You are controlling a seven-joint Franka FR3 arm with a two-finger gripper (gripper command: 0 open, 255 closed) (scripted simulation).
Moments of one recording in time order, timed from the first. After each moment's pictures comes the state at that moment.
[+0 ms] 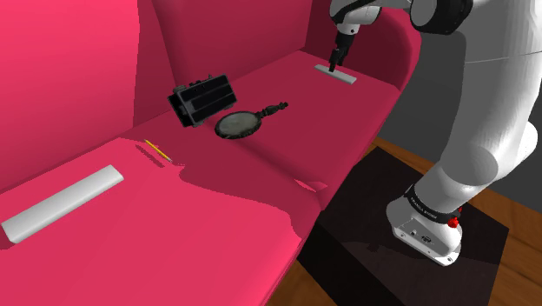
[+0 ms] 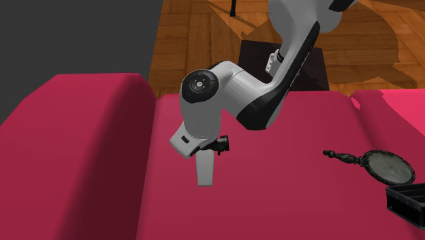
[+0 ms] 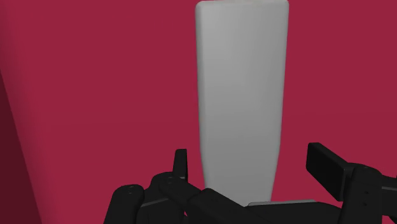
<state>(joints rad) -0.19 0.55 -0.37 -1.53 0.21 2.05 -0.80</state>
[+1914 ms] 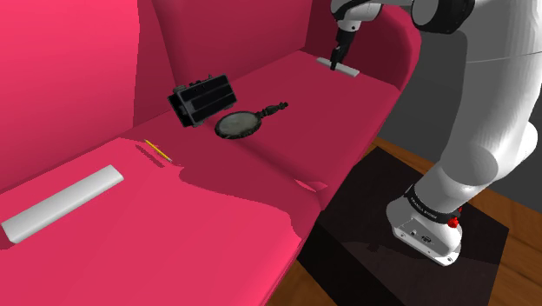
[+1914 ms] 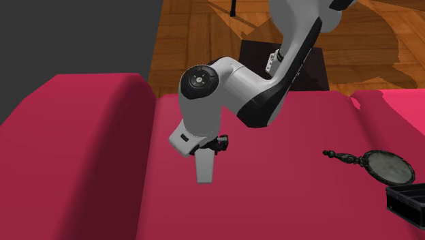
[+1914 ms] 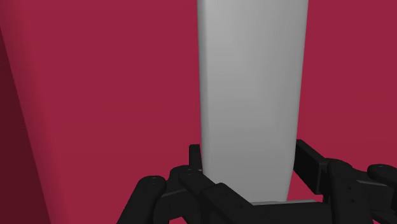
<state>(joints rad) -0.19 0.54 -0.38 -1.52 0.21 2.03 -0.79</state>
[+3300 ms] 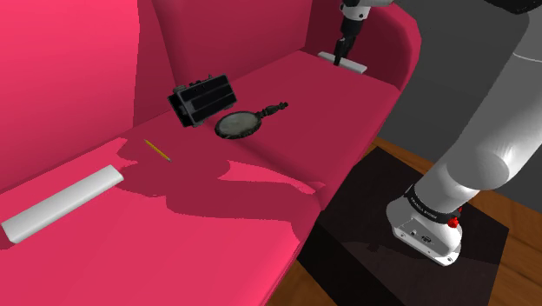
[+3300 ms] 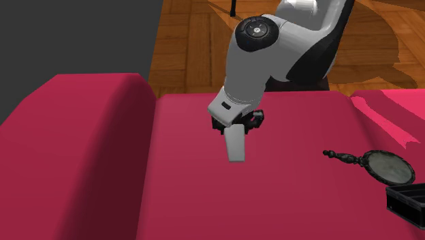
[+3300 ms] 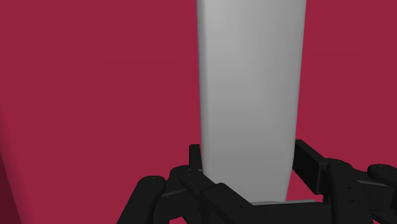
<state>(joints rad) -0.04 0.19 -0.39 -1.85 0.08 2.03 -0.65</state>
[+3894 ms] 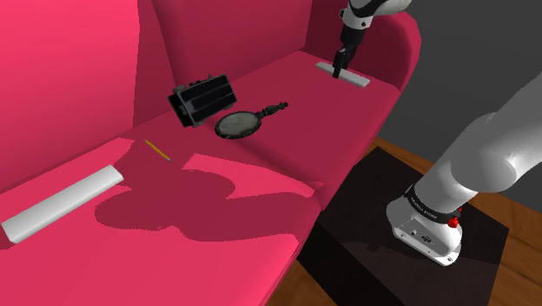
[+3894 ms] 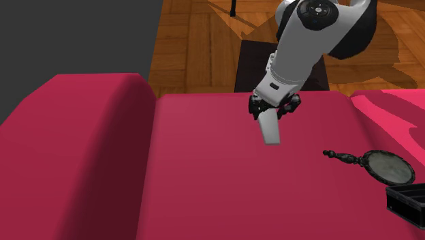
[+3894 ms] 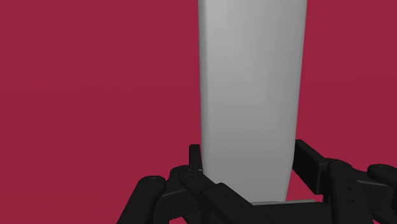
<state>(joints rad) 0.05 -0.12 -0.32 -2.21 -0.05 2.10 -0.43</state>
